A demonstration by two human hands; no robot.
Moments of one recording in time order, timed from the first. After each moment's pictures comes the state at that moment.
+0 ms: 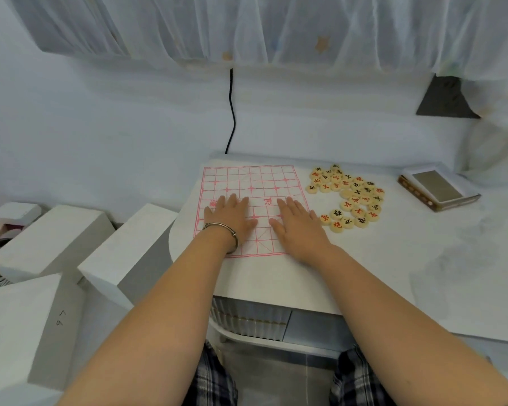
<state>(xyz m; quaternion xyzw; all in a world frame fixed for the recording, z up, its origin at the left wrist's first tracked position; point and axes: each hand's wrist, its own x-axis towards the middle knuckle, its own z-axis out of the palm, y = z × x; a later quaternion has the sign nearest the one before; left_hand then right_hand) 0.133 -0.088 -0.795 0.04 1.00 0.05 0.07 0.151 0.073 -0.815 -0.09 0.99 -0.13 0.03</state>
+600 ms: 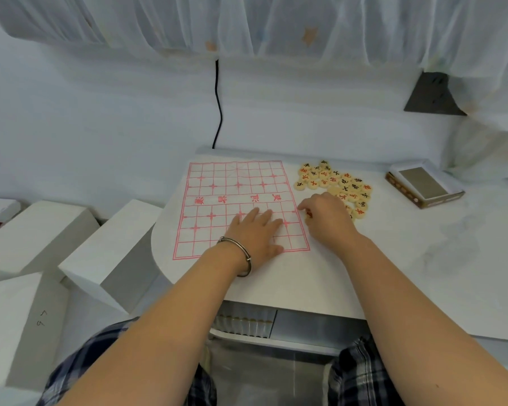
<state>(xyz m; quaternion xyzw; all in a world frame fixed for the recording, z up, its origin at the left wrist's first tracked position) 0.172 -0.040 -0.789 0.23 0.97 0.01 0.11 0.144 0.136 -0.790 -0.10 0.99 -0.07 -0.09</state>
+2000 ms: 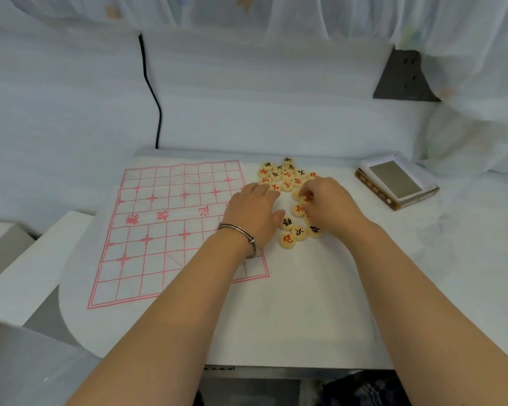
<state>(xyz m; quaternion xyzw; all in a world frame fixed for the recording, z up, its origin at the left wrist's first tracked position) 0.095 0.050 -0.786 0.23 0.97 0.11 0.00 0.090 0.215 -0.787 0.01 0.99 -0.15 -0.05</state>
